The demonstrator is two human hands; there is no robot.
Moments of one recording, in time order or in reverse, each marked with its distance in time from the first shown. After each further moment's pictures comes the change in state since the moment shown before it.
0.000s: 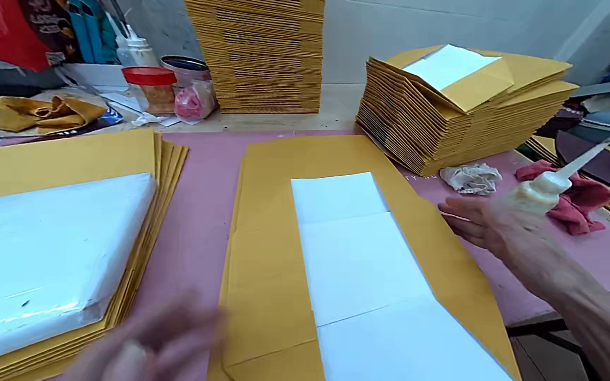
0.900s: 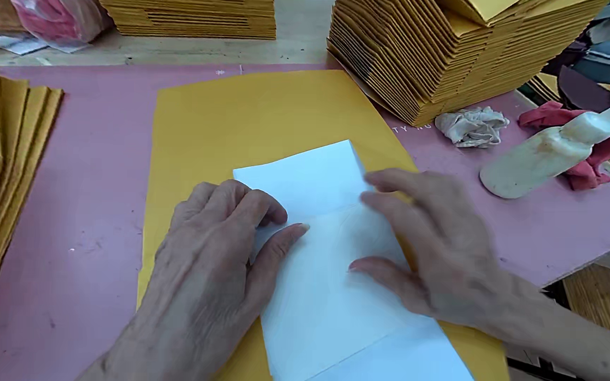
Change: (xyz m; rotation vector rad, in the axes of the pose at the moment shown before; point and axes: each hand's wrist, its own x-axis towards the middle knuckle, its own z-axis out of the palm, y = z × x) left_hand 0.111 -0.052 0.067 0.934 -0.351 0.506; right_hand -0.002 -0.026 0.079 -0.643 0.074 -0.856
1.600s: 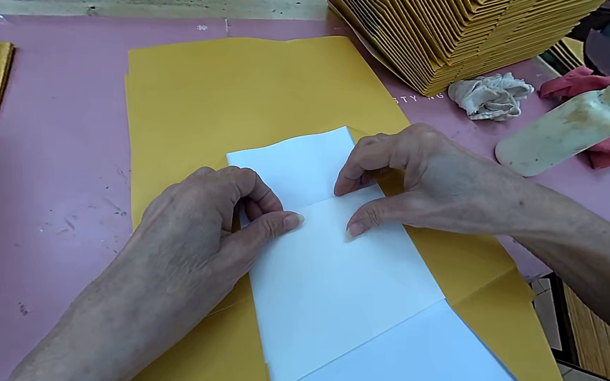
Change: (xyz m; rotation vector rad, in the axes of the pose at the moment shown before) left_hand 0.007 -0.013 -0.005 -0.224 -0.232 -0.239; right_hand 0.047 0.037 0.001 0.615 -0.506 0.208
